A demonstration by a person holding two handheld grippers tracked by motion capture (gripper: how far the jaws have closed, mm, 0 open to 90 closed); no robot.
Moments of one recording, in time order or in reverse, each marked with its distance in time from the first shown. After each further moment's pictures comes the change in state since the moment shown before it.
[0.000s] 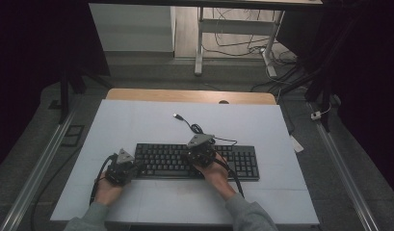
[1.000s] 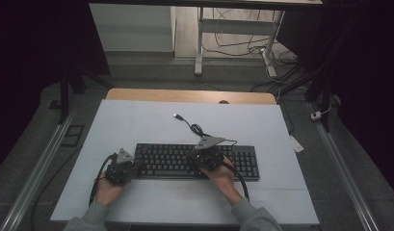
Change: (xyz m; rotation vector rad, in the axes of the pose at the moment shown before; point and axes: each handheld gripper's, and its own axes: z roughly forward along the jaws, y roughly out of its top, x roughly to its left) left arm -0.001 0.002 -0.002 -0.008 0.005 0.000; right arm 0.001 -0.010 -0.026 -0.061 0.010 0.017
